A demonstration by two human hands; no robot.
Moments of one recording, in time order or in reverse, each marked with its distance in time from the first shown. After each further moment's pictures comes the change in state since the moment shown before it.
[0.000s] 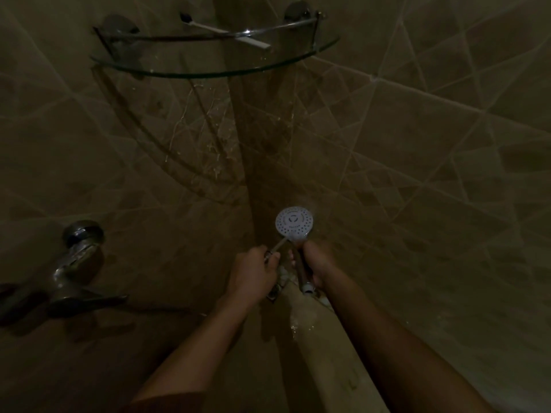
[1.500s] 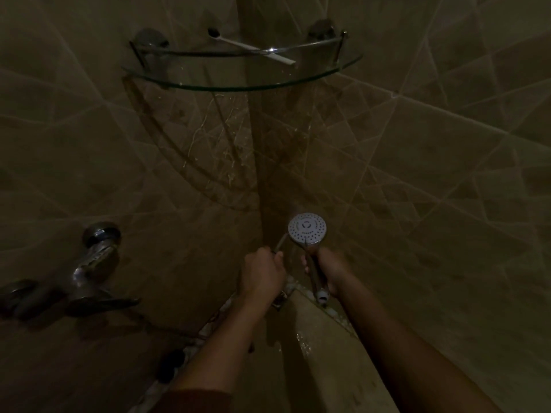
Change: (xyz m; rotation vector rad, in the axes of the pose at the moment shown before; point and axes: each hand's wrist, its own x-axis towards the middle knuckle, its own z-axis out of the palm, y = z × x) left_hand 0.014 0.007 -0.002 0.058 0.145 -0.139; right_hand 0.010 -0.007 0.000 -0.070 -0.022 -0.013
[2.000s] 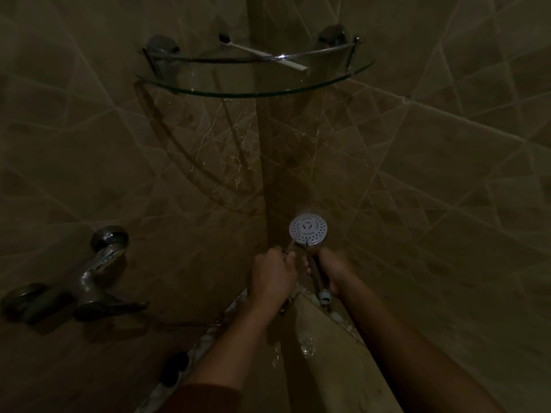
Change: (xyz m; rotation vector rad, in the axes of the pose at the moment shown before) left_hand 0.007 0.005 -0.001 -0.056 0.001 0.043; right_hand 0.006 -0.009 0.013 -0.024 0.026 -0.005
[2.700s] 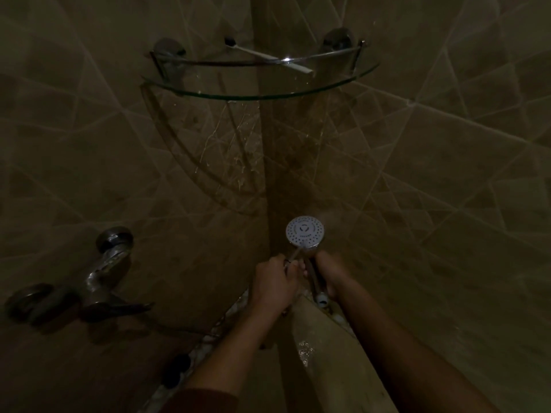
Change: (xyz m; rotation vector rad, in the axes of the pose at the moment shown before) left_hand -0.001 -0.022 0.005 -0.043 -0.069 0.070; right_hand -0.018 -0.002 0.014 -0.024 0.003 0.021
